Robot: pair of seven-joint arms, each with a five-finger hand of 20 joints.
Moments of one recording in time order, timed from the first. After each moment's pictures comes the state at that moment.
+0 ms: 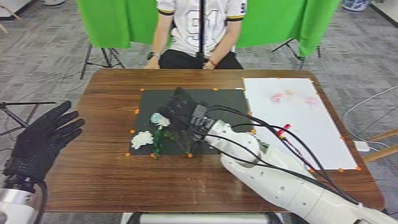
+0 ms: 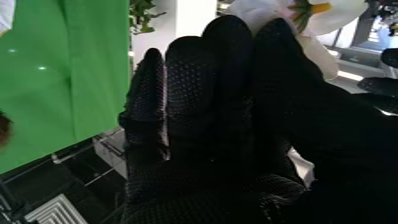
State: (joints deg) left arm 139.2 -55.7 -113.5 -126.6 37.8 4.6 9.4; right arm -60.7 -68.5 33.8 -80.3 -148.5 22.5 -8.5
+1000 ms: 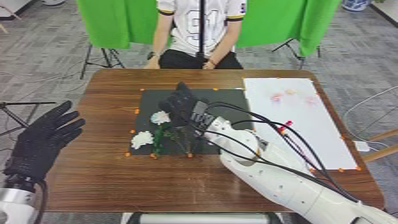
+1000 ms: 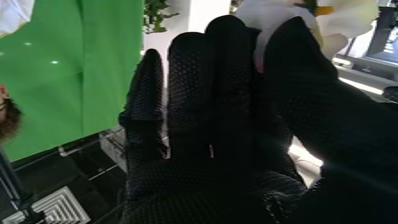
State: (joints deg) left arm 139.0 -55.6 -113.4 -126.4 37.8 4.6 9.4; right arm -60.0 -68.9 34.0 -80.6 -151.3 20.8 -4.7
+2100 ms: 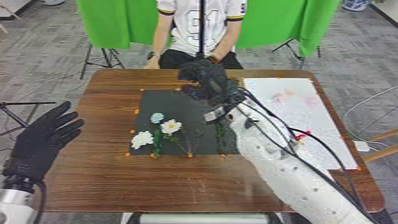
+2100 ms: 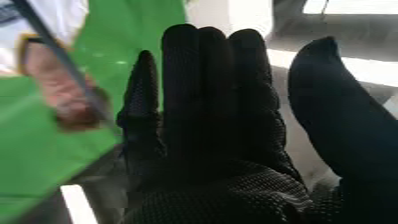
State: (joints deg) left arm 139.5 -56.1 -113.8 -126.6 37.9 4.6 9.2; right arm -72.1 -67.4 55.9 -99.8 -131.3 9.2 -4.9
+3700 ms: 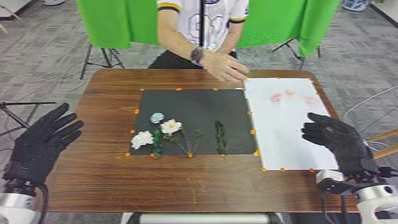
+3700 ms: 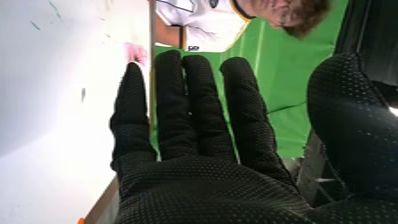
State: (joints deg) left arm 139.4 -58.6 -113.0 -127.0 38.0 4.4 9.9; right arm -124.6 -77.7 113.3 -120.6 -71.4 -14.7 -0.3
